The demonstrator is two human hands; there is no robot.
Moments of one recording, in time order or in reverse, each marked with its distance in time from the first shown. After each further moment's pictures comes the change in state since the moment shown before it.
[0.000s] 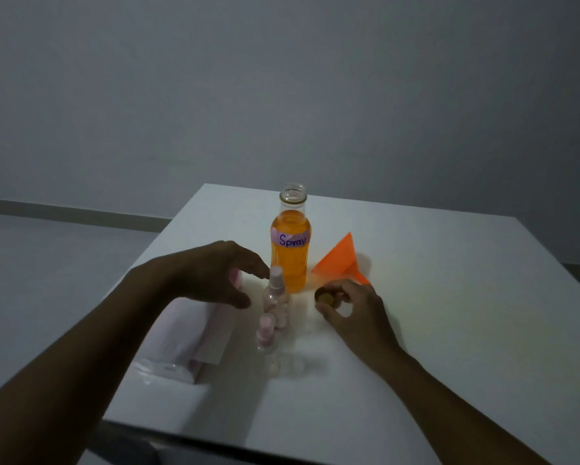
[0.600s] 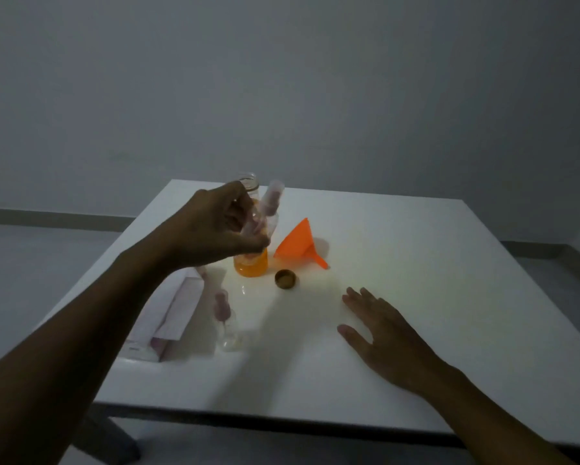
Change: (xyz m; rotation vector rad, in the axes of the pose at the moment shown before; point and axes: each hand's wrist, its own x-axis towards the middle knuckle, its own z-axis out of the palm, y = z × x) left_hand -0.001 0.079 -0.012 -0.230 0.492 0.068; right_hand -0.076 0.039 -0.103 -0.380 -0.393 0.008
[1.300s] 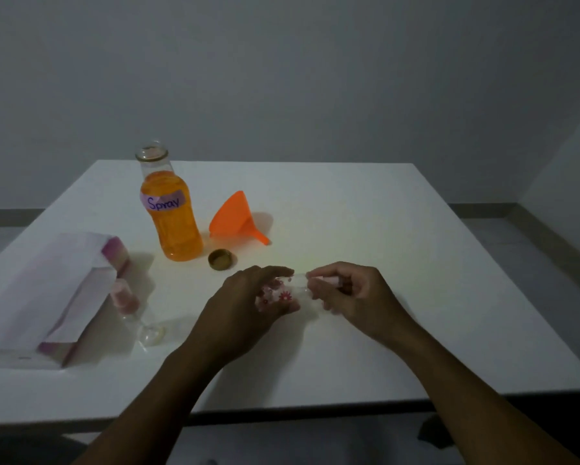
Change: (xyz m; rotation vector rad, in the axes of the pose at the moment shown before) left_hand -0.034 0.042 0.189 -0.097 -0.053 -0.043; right_hand -0.015 0.036 -0.029 0.838 0.203 0.039
